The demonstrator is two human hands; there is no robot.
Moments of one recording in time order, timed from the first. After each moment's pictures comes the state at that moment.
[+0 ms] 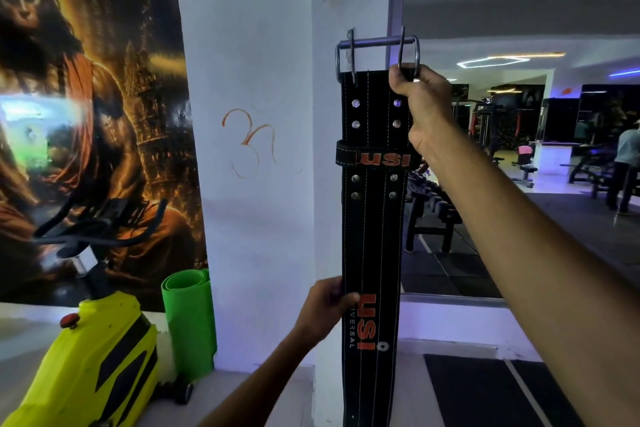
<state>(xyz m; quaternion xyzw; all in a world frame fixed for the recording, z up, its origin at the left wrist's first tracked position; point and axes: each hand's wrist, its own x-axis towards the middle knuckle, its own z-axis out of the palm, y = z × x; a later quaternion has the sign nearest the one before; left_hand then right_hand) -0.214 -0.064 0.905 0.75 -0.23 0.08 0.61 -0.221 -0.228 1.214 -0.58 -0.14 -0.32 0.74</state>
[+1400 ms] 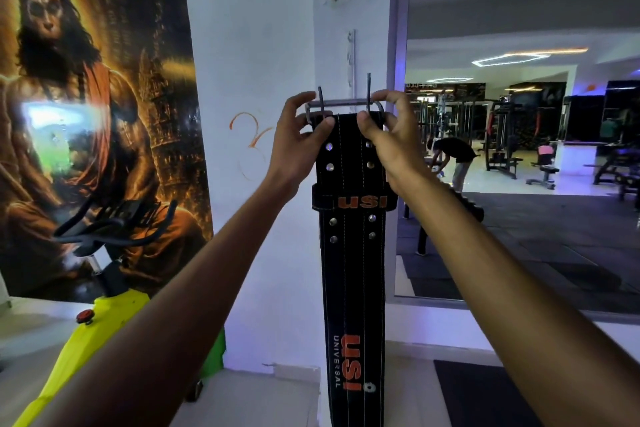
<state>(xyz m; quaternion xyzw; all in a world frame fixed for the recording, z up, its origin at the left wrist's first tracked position) -0.240 -0.072 1.157 0.66 -0.23 0.35 0.62 -0.222 -0.225 1.161 -0.62 -0.25 -0.31 0.67</state>
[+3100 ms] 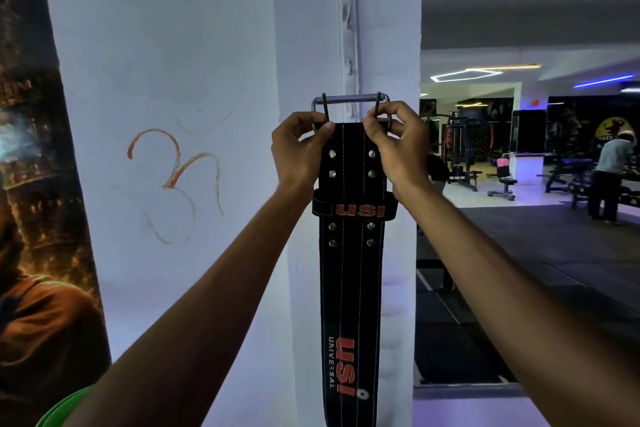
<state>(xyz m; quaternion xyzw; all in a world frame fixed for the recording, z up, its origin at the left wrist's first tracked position) 0.302 -0.075 1.184 0.58 -0.21 0.37 0.69 0.290 -0.218 1.183 -0.62 -0.20 -0.48 0.59</state>
